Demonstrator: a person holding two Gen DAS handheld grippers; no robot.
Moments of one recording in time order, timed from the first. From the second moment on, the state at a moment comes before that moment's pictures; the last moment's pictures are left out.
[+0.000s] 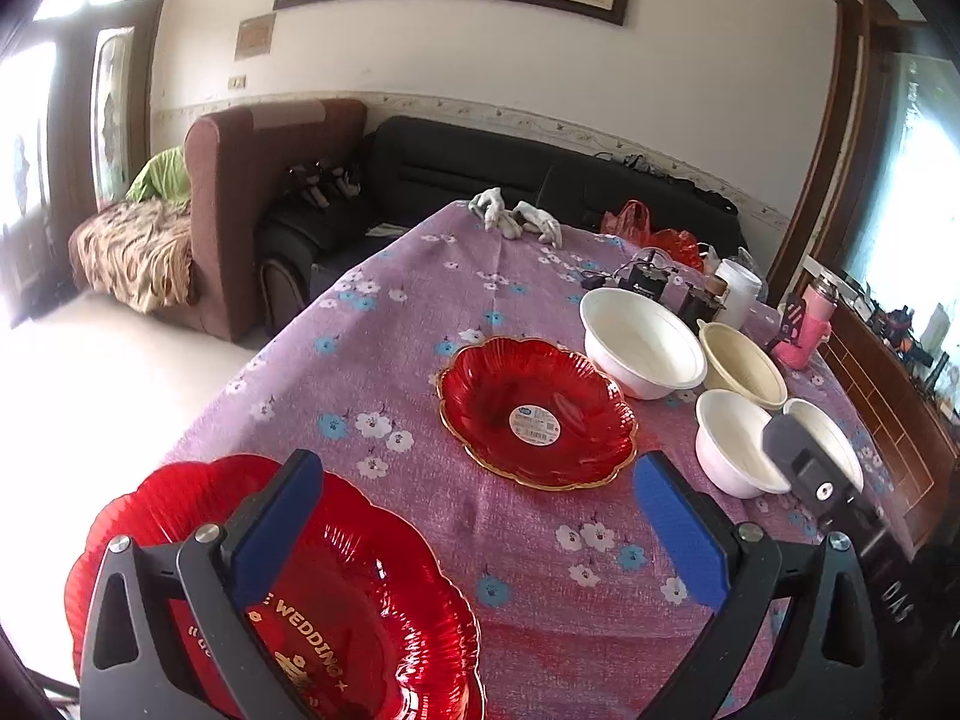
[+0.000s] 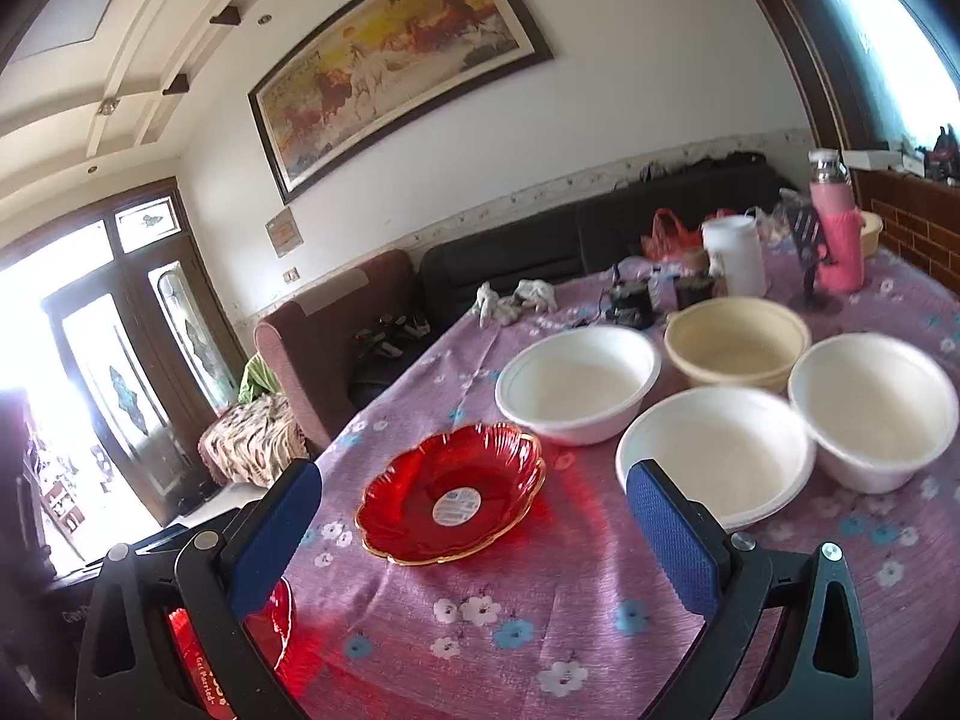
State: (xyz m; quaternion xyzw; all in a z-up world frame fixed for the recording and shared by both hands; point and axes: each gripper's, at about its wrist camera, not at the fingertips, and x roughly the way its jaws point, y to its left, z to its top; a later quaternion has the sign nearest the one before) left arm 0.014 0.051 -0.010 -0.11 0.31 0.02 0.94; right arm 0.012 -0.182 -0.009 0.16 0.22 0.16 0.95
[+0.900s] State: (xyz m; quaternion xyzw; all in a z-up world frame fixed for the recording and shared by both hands) left arm 0.031 0.014 -0.043 -0.10 0.33 -0.01 0.94; right arm 0.071 -0.224 -0.028 0.28 0.25 0.13 0.92
